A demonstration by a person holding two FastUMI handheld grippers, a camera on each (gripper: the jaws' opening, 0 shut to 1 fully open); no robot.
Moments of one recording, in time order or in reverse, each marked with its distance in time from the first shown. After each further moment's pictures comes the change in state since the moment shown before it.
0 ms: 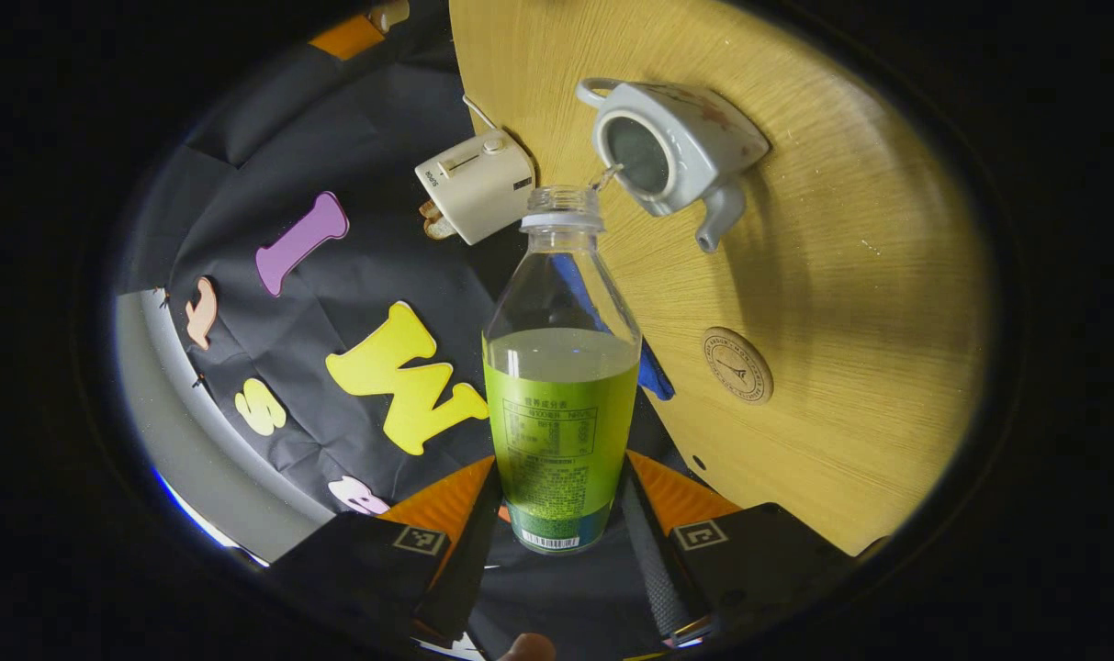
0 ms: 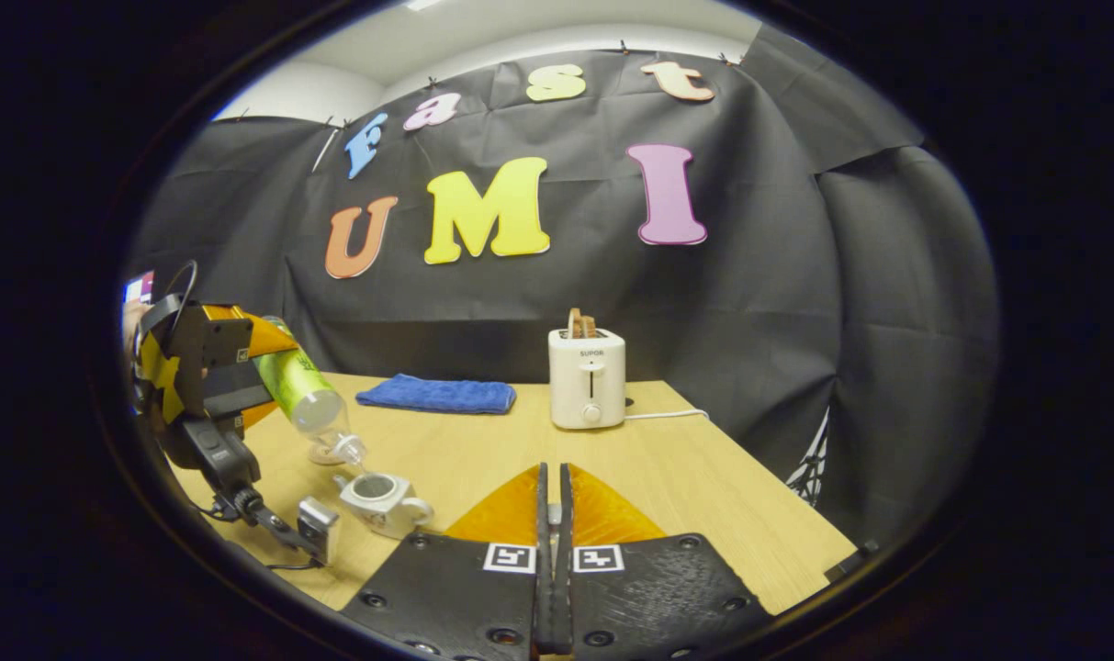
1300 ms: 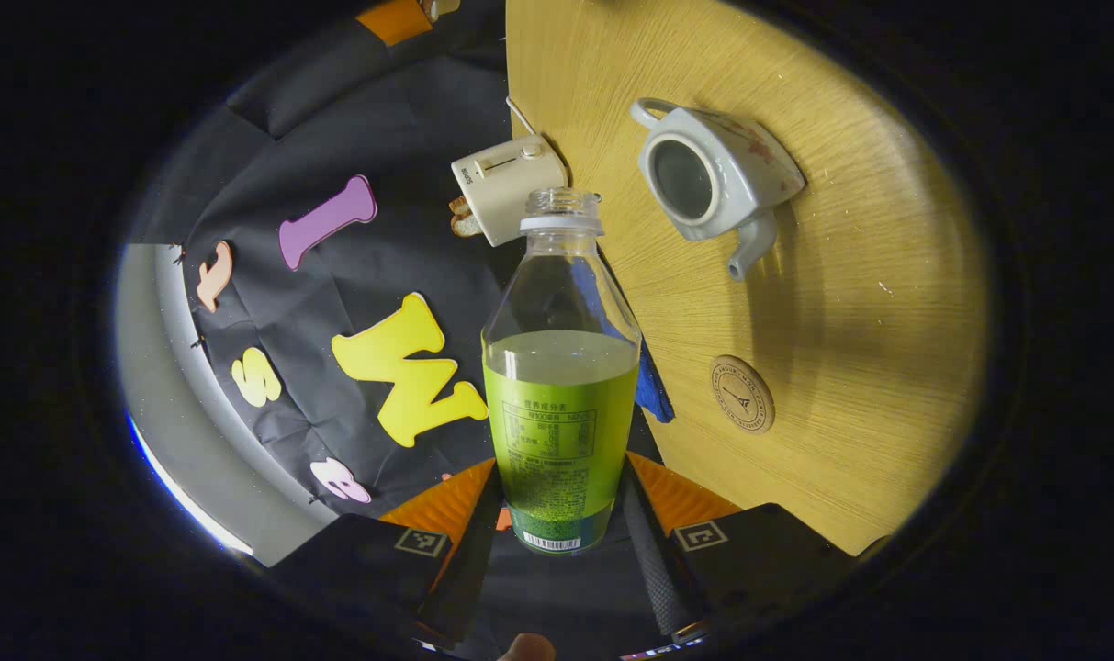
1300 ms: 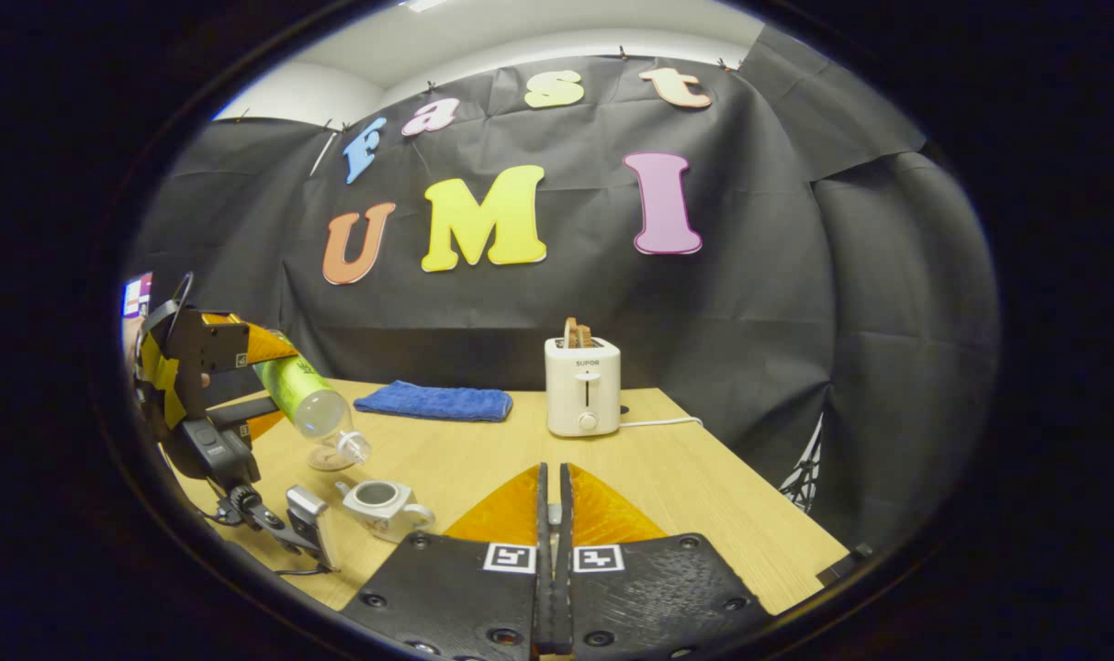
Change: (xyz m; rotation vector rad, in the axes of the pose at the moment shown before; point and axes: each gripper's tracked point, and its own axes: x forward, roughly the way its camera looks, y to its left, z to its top) left arm 0.003 -0.007 -0.001 -0.172 -0.050 0.011; right arm -0.007 -0.001 0.012 -0.005 -0.023 -0.019
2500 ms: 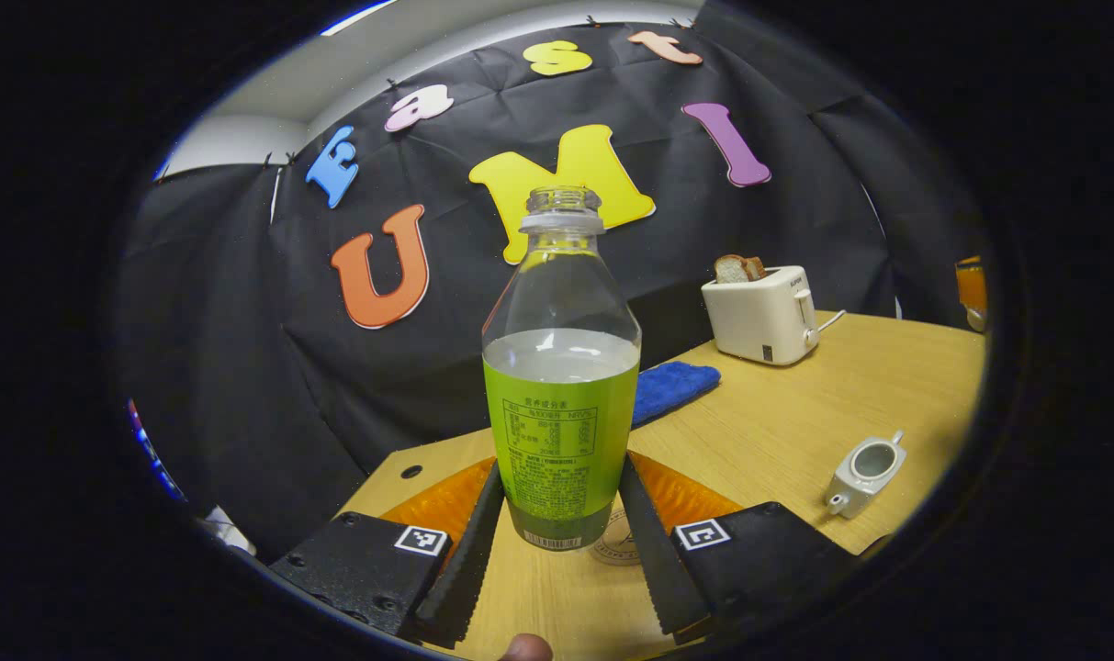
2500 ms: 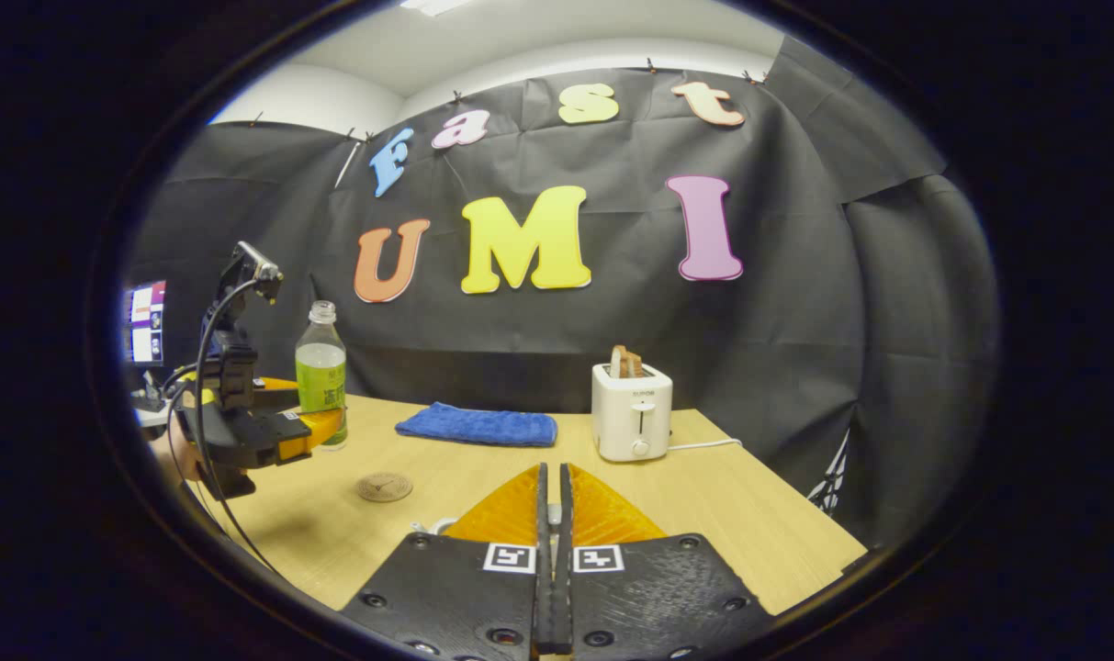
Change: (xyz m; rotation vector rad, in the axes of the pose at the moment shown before) left arm 0.045 -0.029 -0.052 -1.648 -0.136 -0.102; right arm -0.007 0.075 0.035 -0.005 -0.029 0.074
